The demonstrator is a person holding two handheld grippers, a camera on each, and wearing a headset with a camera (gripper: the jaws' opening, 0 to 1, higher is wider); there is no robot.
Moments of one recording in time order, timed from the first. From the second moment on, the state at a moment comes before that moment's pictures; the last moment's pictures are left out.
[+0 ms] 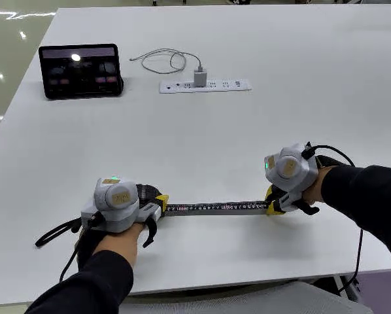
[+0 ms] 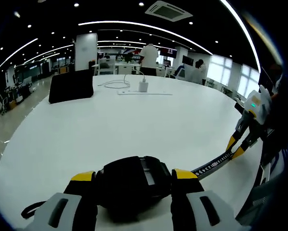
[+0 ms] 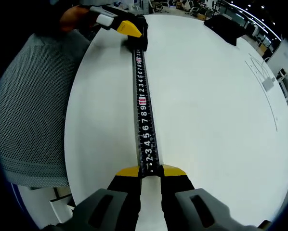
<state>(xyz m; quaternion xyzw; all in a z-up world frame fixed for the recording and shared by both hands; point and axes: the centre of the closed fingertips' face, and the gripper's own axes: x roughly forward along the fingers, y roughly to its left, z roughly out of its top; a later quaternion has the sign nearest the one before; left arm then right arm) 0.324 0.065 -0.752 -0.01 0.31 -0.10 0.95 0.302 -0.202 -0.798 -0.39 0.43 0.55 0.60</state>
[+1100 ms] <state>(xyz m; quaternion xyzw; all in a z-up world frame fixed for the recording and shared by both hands) 0.323 0.067 -0.755 0.01 0.31 -0.10 0.95 0.301 -0.197 -0.797 -0.39 0.43 0.54 0.61</state>
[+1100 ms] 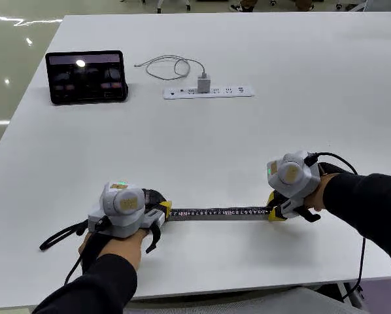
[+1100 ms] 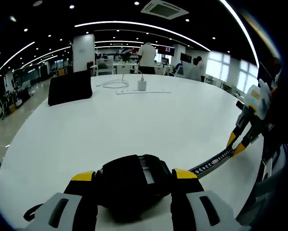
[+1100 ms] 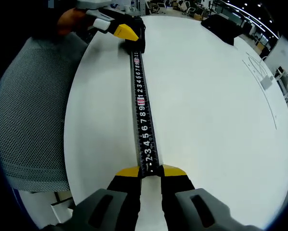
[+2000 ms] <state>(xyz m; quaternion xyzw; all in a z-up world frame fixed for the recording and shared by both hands) 0.323 0.066 -0.755 0.01 0.31 -0.10 0.95 0.302 -0.179 -0.797 -0.38 0.42 0.55 0.62</state>
